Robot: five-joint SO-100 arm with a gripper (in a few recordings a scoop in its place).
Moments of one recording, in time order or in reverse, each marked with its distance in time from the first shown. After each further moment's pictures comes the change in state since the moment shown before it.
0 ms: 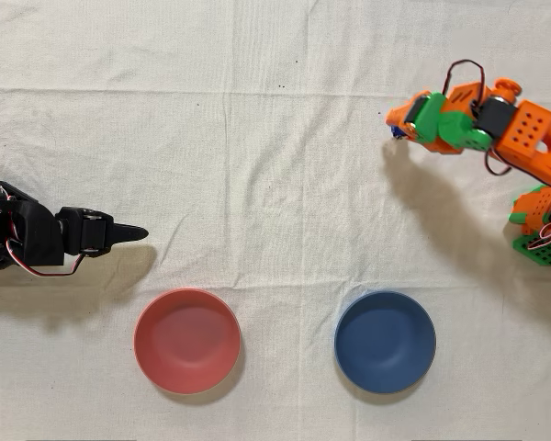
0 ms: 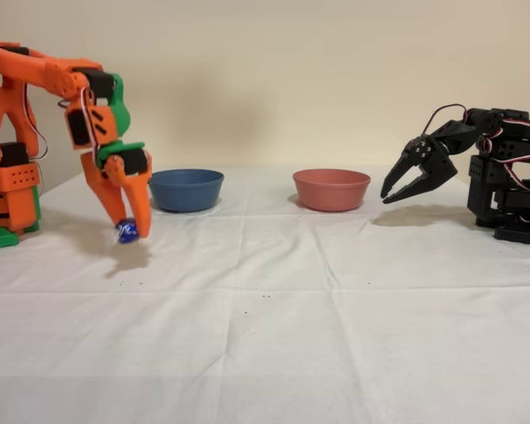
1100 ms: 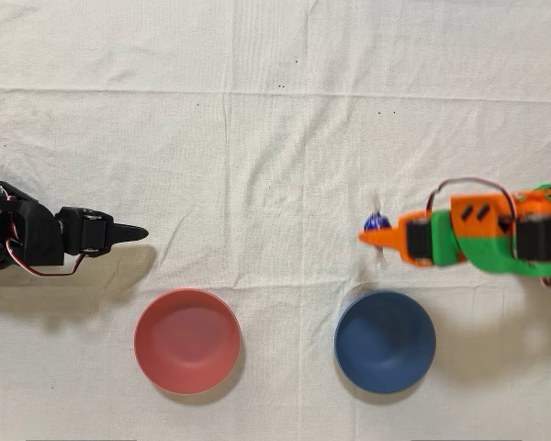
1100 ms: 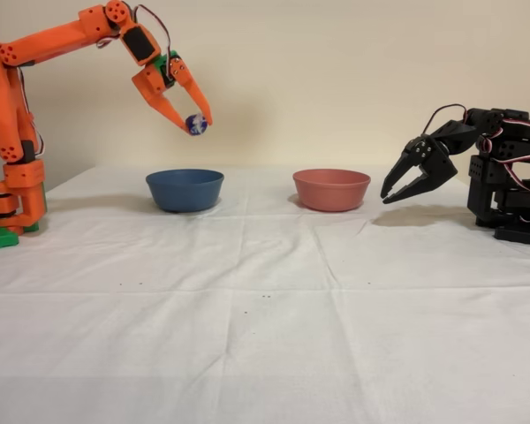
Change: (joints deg) arm -35.3 4.2 -27.4 13.9 -3.3
